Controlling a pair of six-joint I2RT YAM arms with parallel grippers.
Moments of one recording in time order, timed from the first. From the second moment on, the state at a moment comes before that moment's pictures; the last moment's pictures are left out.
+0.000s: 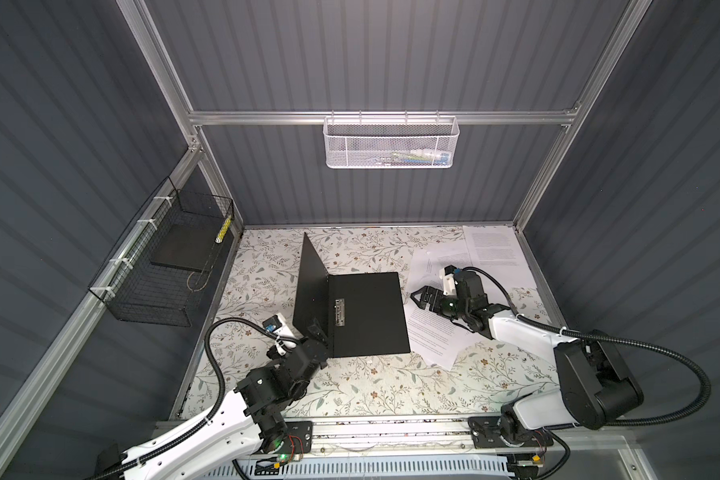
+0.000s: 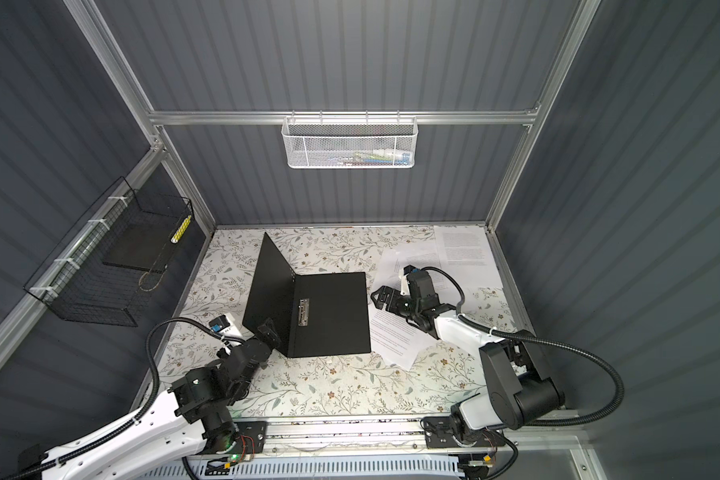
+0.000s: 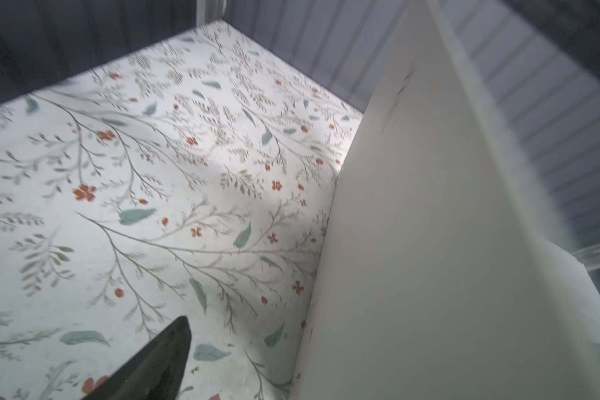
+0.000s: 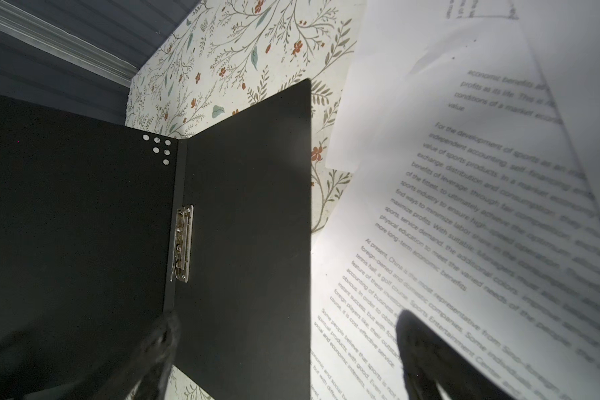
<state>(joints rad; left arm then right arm) -0.96 0.61 0.51 -0.62 -0.94 -1.10 0.38 1.45 0.69 0.07 -0.32 0.66</state>
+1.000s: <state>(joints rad) -0.19 1.18 0.77 -0.55 0.07 -0.70 0.73 1.81 1.14 -0.06 -0.38 0.64</state>
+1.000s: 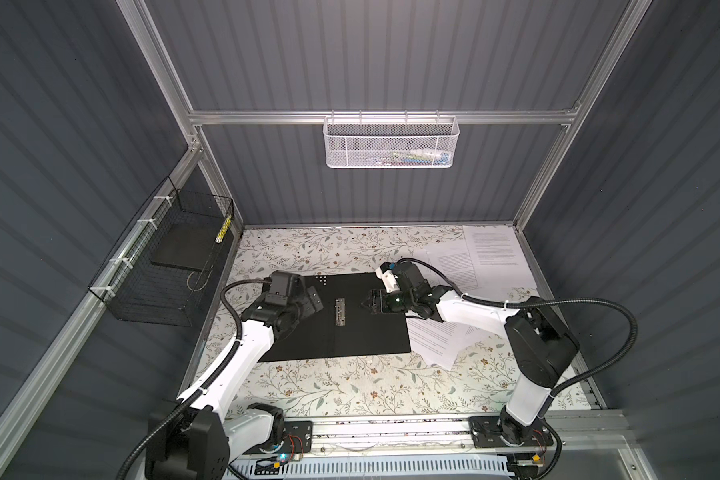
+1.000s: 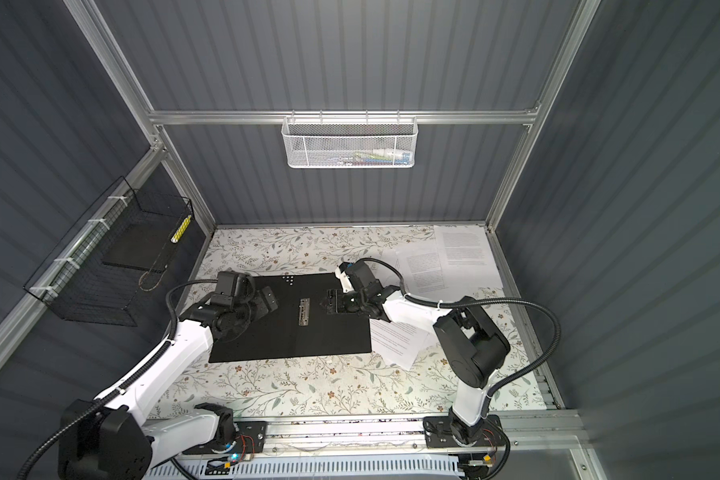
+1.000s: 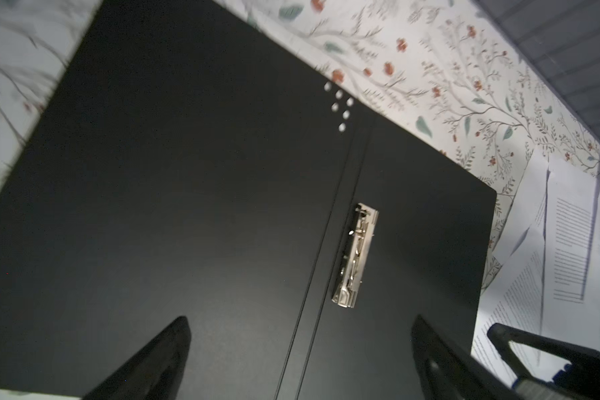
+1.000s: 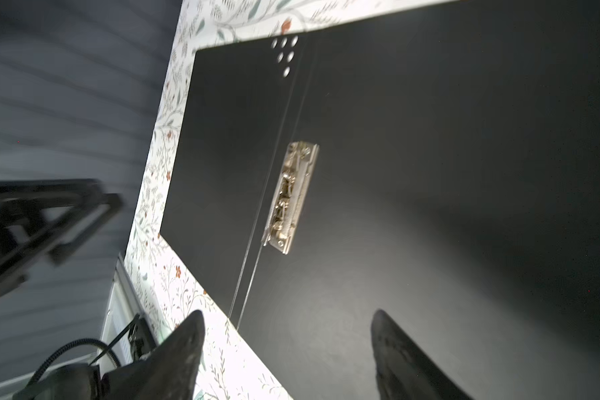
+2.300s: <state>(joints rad) 0.03 1.30 0.49 -0.11 0.45 -0.79 0.83 2.19 1.44 -0.12 -0.49 0.74</state>
